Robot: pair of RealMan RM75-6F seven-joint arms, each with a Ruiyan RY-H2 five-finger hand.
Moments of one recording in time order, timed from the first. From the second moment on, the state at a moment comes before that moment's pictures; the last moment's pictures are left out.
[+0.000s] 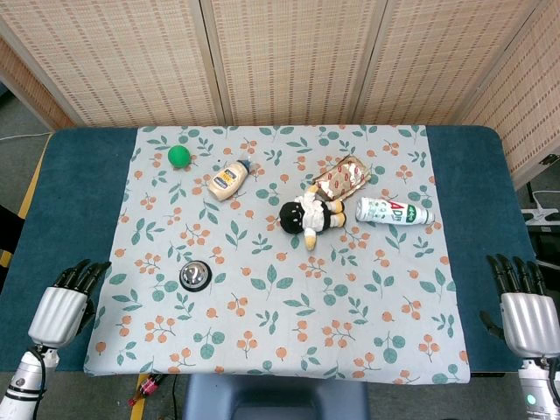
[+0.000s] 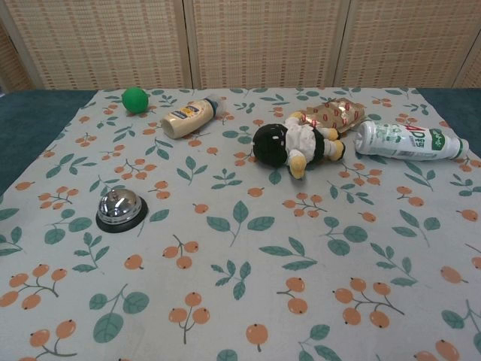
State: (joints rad) left arm -0.21 -1.36 0.02 -1.26 1.64 1.53 0.08; right arm 0.04 -1.09 0.03 -1.78 -1.39 1.51 -0.38
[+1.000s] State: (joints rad) left arm -0.41 -1.67 0.01 -1.07 1.76 1.36 -0.07; right arm 0.07 -1.01 0.01 -1.83 -1.37 1.38 -0.30
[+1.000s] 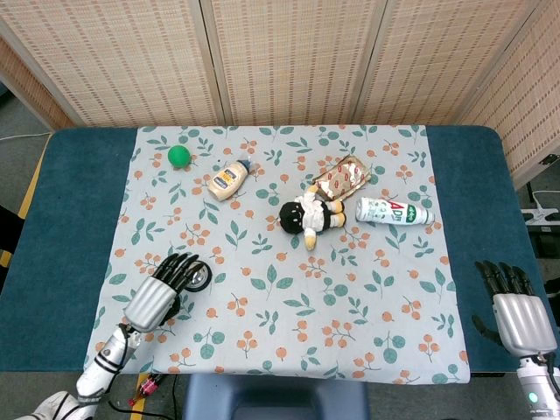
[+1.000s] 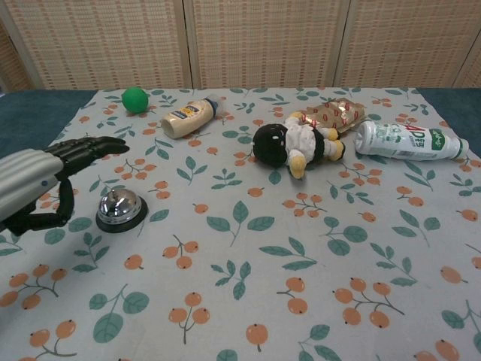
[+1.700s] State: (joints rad) left arm -0.46 -1.97 0.06 -0.58 1.71 1.29 -0.32; right arm 0.08 -1.00 0.00 -1.83 -1.36 1.34 -0.28
